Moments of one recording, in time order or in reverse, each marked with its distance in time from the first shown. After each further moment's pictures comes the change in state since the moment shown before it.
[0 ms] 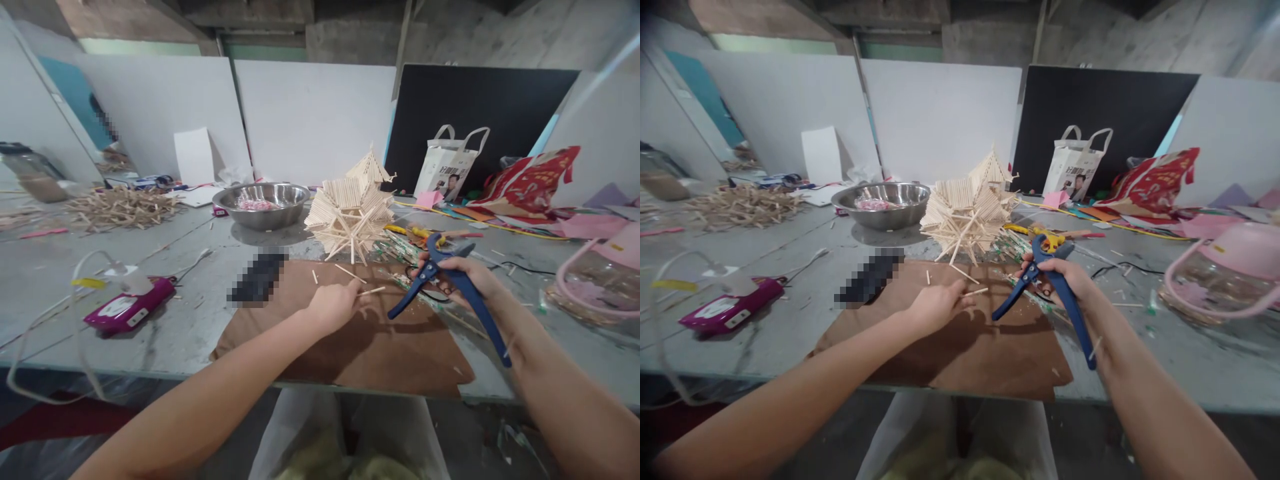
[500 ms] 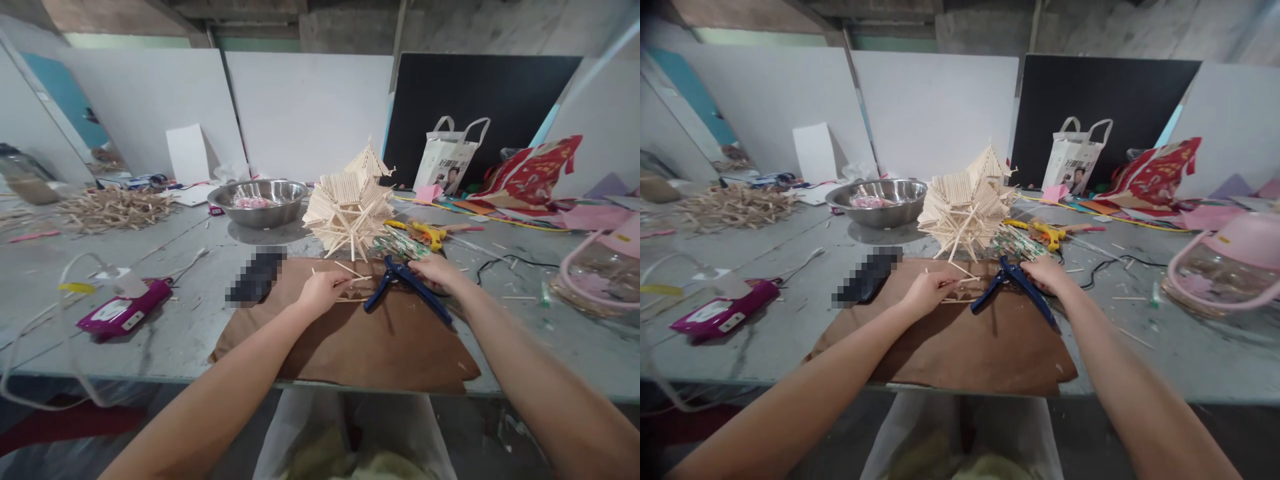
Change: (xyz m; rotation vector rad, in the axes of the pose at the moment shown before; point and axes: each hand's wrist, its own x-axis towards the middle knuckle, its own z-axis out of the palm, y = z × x) left_hand 0.017 -0.041 0.021 -0.384 0.189 -0.051; right_hand 0.062 0.023 -0.018 -0.833 0.383 0.124
